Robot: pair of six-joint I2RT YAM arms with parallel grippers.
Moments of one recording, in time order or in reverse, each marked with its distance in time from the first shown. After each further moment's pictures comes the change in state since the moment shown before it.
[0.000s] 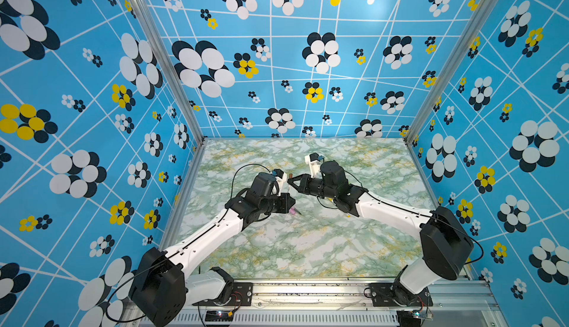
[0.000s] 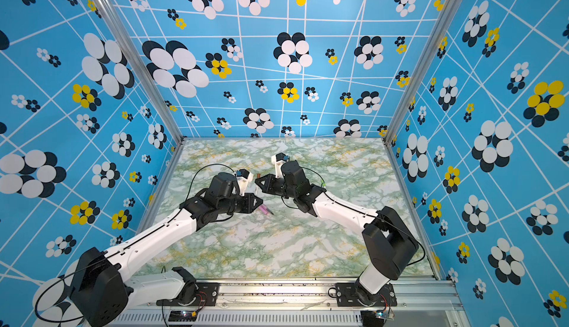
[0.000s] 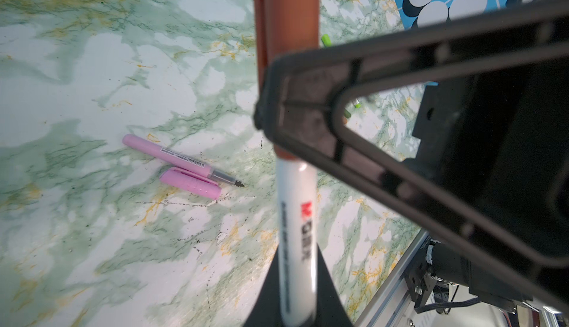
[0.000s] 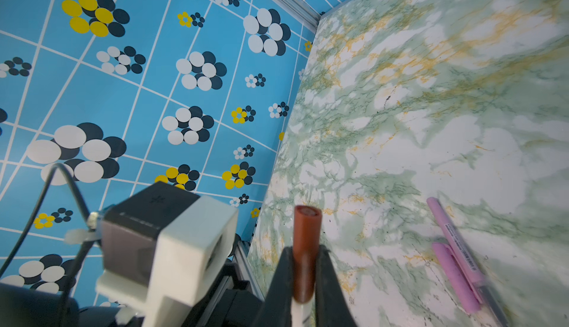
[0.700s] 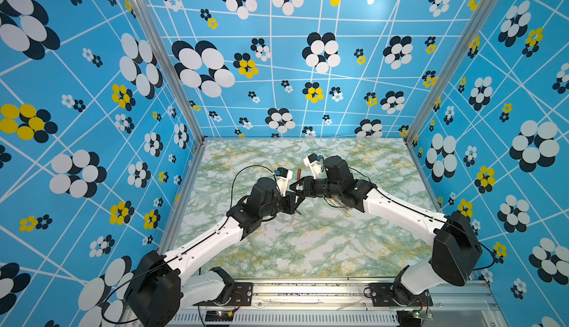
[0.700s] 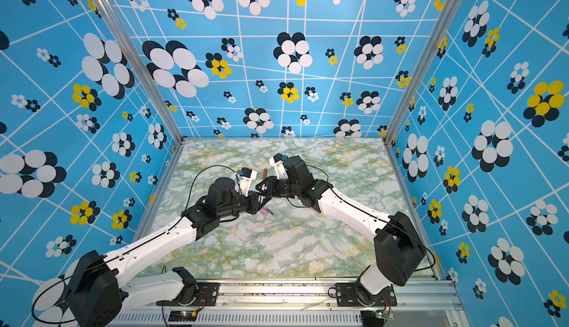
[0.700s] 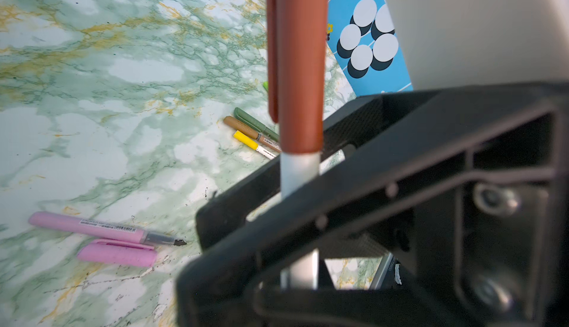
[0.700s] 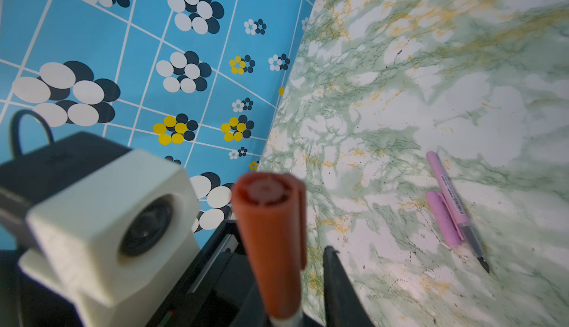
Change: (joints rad) left arm -0.066 -0.046 -0.104 0.314 0.003 -0.055; right arm -0.018 -0.055 0.081 -0.275 -0.133 -0.128
